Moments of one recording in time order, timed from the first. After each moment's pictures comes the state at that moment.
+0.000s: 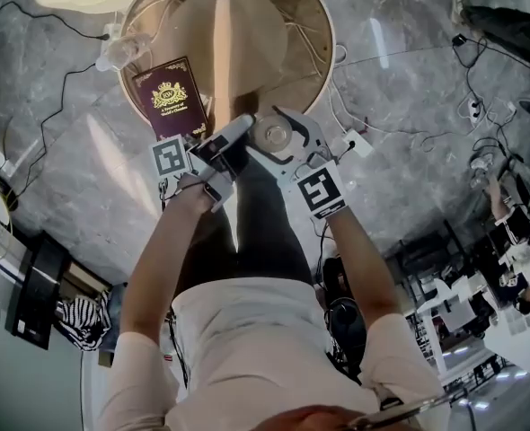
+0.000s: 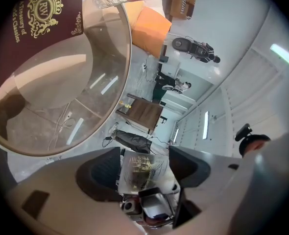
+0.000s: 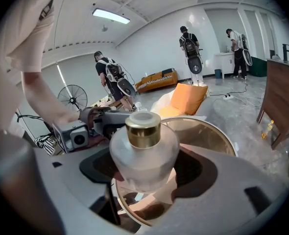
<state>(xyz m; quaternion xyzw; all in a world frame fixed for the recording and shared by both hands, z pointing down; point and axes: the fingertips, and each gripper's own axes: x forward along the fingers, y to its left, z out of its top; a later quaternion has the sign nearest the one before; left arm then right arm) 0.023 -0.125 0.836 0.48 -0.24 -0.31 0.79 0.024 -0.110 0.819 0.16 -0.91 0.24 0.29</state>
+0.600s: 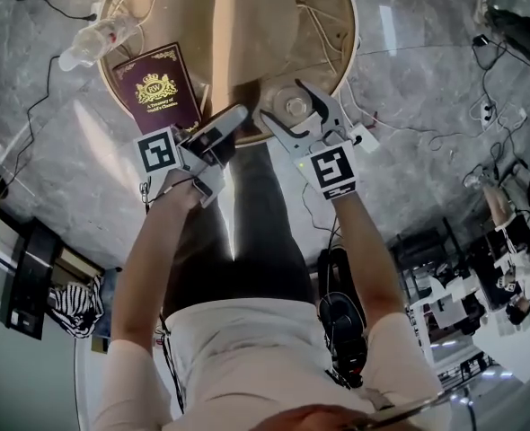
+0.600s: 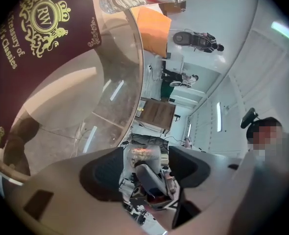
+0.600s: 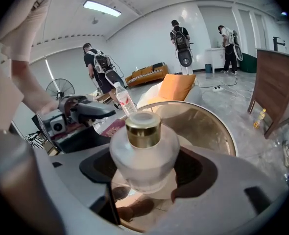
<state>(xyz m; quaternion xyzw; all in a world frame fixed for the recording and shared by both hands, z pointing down) 0.012 -0.108 0.932 0.50 -0.29 -0.24 0.78 0.056 -0.133 0.939 0.20 -0.89 0.24 0.33</state>
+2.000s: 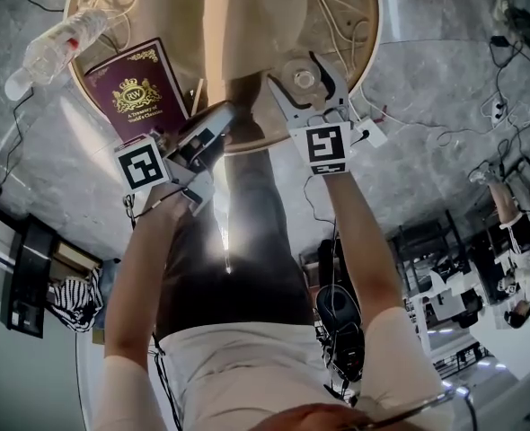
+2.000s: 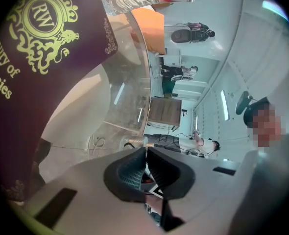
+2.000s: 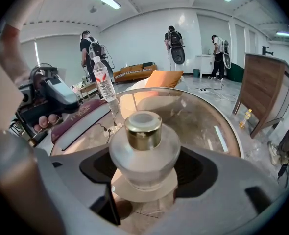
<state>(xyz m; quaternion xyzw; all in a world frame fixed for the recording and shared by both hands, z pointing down) -0.002 -0.096 0.996 0.54 -0.32 -0.18 0.76 0.073 -0.156 1.061 0.28 -0.87 0.19 0.35</state>
